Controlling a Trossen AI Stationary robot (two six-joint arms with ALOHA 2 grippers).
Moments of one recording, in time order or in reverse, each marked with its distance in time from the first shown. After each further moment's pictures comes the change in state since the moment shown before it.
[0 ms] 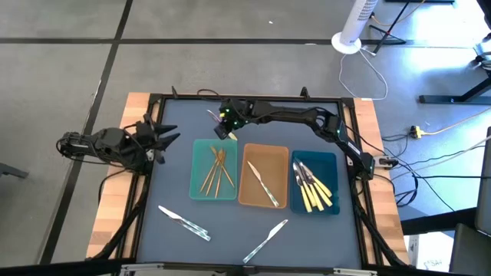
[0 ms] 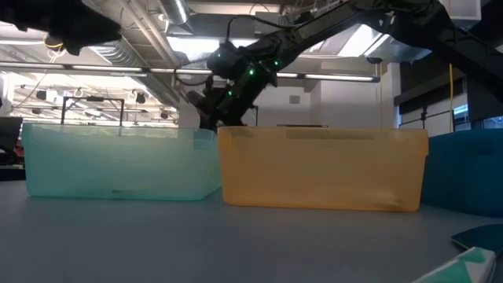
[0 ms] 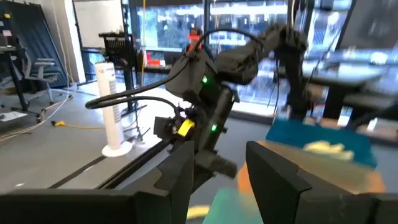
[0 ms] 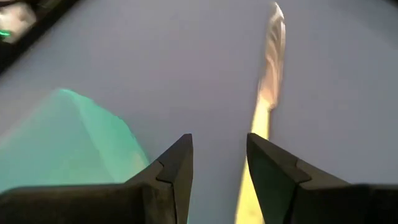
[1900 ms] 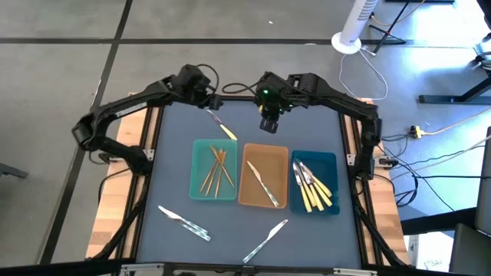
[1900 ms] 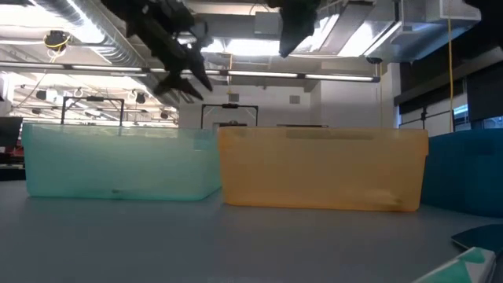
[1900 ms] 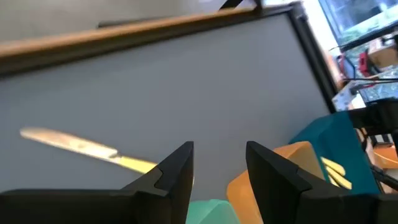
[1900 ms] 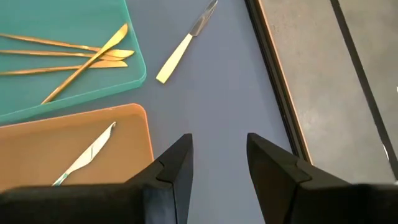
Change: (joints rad) left arm 0.883 1.294 0.727 -0.174 0.865 -0.562; right arm 0.035 -0.465 0.167 -0.831 0.219 -0.503
